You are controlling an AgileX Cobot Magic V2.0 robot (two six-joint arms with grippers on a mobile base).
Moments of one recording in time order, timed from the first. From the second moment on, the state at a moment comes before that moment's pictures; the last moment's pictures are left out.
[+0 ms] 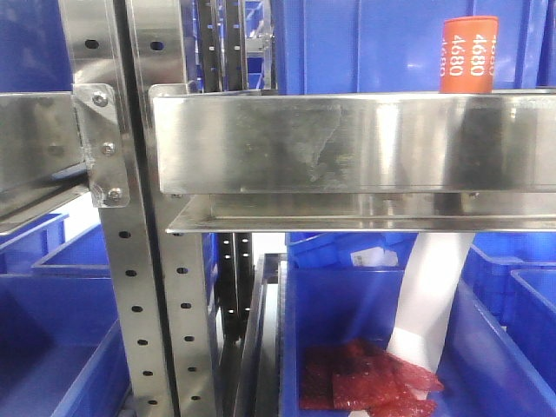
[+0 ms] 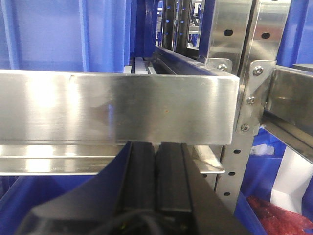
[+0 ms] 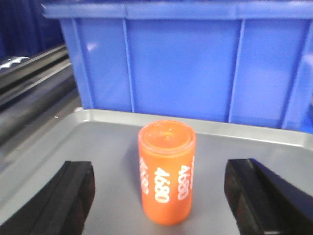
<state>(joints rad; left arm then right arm) -0.14 -0.02 0.03 -0.07 0.07 0.03 0.21 1.19 -0.73 0.04 -0.15 0.07</state>
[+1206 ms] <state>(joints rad) -0.14 -0.02 0.03 -0.07 0.07 0.03 0.18 1.48 -0.78 0.01 -0.38 0.07</state>
